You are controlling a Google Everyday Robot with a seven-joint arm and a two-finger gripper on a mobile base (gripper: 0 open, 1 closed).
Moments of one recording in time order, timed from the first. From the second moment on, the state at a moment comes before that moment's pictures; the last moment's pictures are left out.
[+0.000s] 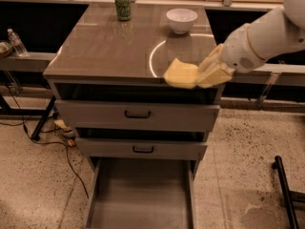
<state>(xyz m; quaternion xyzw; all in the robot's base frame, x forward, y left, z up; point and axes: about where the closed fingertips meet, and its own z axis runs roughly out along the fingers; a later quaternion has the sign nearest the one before) 0.578 -0.142 0.901 -0.59 0.73 0.08 0.34</state>
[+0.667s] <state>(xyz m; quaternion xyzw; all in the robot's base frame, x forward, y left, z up) 0.551 -0.176 0.873 -0.61 0.73 0.09 0.29</state>
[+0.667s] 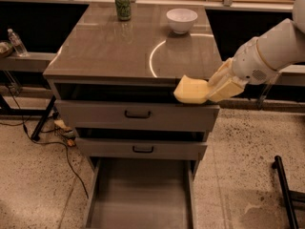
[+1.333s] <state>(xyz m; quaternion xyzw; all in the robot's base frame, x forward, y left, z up) 0.511 -0.210 0.766 -0.66 0.71 0.12 0.20</state>
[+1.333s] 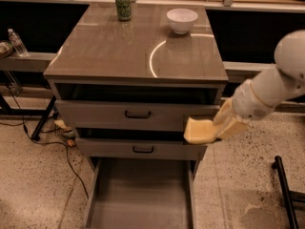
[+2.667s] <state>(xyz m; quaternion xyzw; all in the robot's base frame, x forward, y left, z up) 0.481 -0.221 0.578 -0.65 0.70 0.18 0.21</state>
